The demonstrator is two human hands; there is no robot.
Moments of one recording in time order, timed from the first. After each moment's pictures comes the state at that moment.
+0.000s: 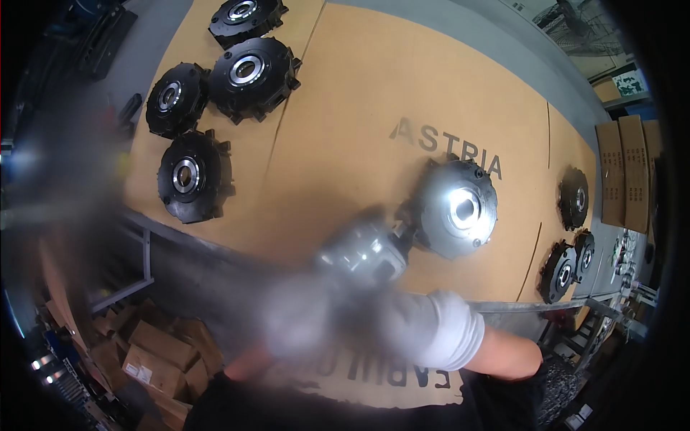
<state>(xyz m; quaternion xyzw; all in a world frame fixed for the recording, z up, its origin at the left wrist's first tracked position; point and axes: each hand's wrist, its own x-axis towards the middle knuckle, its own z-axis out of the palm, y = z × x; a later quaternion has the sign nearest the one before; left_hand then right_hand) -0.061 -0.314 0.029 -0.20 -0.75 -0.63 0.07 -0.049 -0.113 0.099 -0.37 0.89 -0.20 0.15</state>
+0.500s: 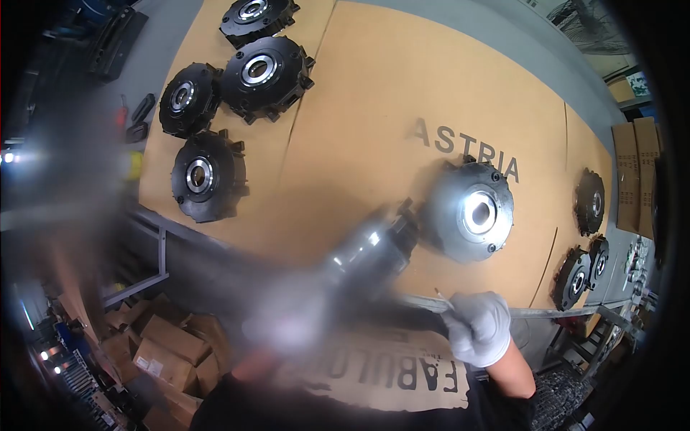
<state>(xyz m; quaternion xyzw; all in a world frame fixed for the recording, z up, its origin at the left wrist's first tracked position) -0.059 -0.323 0.034 -0.07 -0.77 -0.63 0.01 -0.021 -0.071 0.094 -0.17 0.94 -0.30 0.00</state>
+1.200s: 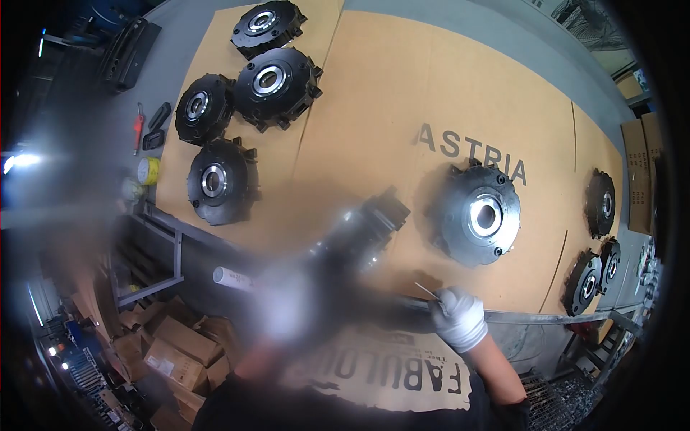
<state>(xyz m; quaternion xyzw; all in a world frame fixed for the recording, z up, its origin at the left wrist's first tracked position) -0.067 -0.336 0.029 0.04 -0.79 -0.62 -0.02 0.009 -0.076 0.020 -0.09 0.97 -0.24 0.02</state>
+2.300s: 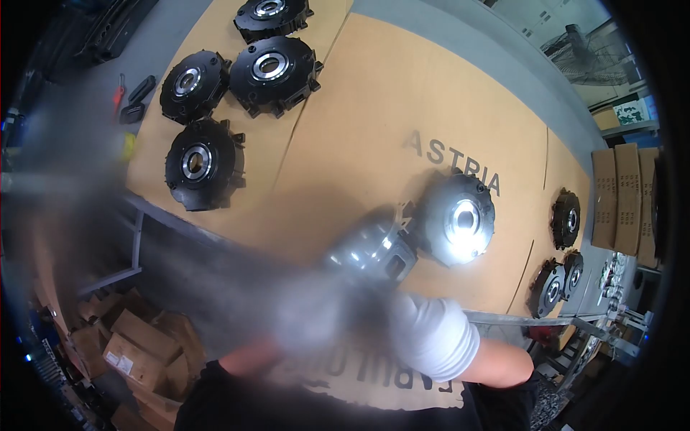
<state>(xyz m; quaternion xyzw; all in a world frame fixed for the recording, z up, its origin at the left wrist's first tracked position) -0.053 -0.318 0.036 -0.17 -0.76 -0.63 -0.02 -0.042 -0.132 0.113 -0.24 0.93 -0.23 0.15</state>
